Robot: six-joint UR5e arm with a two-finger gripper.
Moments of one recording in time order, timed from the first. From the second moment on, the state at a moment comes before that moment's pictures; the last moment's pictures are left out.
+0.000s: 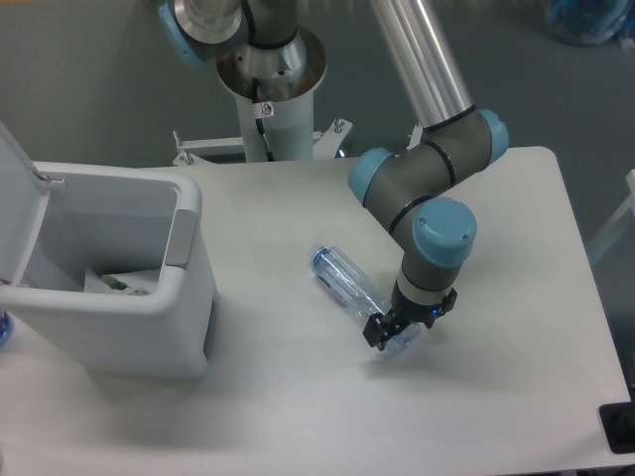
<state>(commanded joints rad) 2.59 -2.15 -1.64 -0.86 1.47 0.12</state>
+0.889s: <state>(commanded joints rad) 2.59 -2.17 -1.62 -0.86 1.47 0.12</state>
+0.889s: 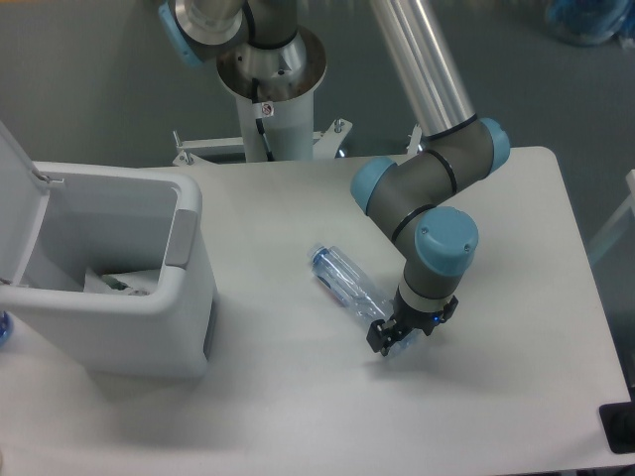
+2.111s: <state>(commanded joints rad) 2.59 -2.16 -1.62 -0.86 1.47 0.12</state>
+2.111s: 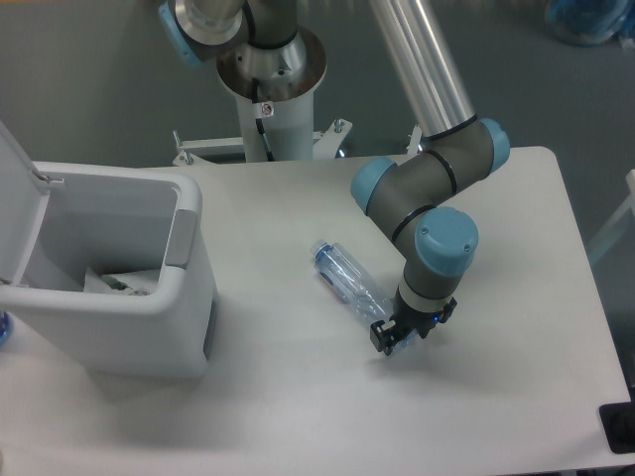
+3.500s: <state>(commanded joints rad) 2.59 -2.08 -1.60 -0.86 1.47 0.12</state>
